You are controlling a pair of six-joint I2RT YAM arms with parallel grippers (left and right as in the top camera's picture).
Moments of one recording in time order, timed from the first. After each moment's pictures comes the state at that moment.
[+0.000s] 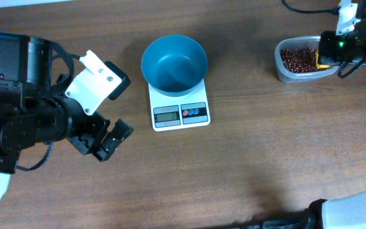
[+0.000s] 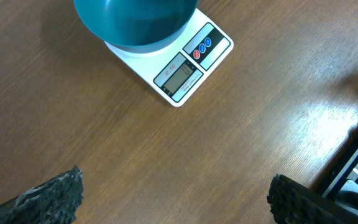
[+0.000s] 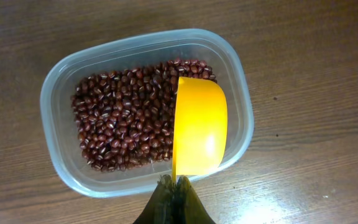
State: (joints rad) left arm -0.24 1.16 1.29 -1.20 0.31 0.52; right arm -0.28 1.62 1.26 -0.72 0.02 -0.06
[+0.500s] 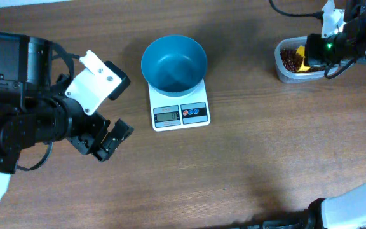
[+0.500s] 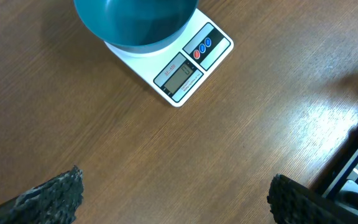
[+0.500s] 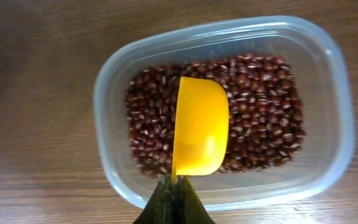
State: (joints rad) left arm -0.24 1.16 1.29 -1.20 0.31 0.52; right arm -0.26 1.69 1.26 -0.70 -0.16 -0.05
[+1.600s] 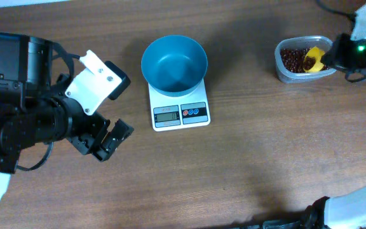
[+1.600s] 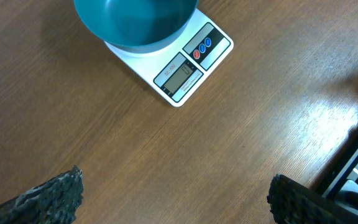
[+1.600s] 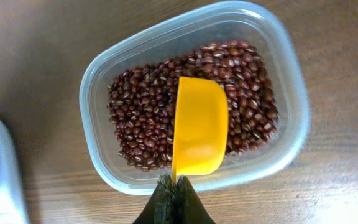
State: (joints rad) left arm -0.24 1.16 1.29 -1.20 0.31 0.52; right arm -0.43 1.69 1.26 -0.73 -0.35 -0.06
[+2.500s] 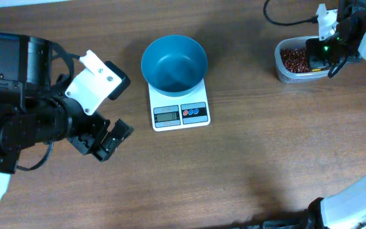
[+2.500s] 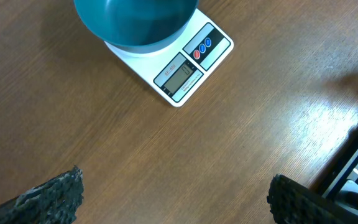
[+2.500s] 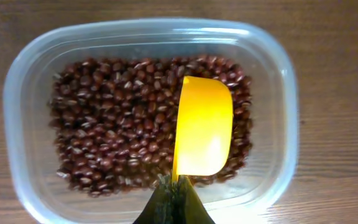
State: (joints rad) left arm -0.24 1.16 1.29 -1.20 0.31 0.52; right arm -0.24 1.75 1.28 -0.68 0.00 -0.19
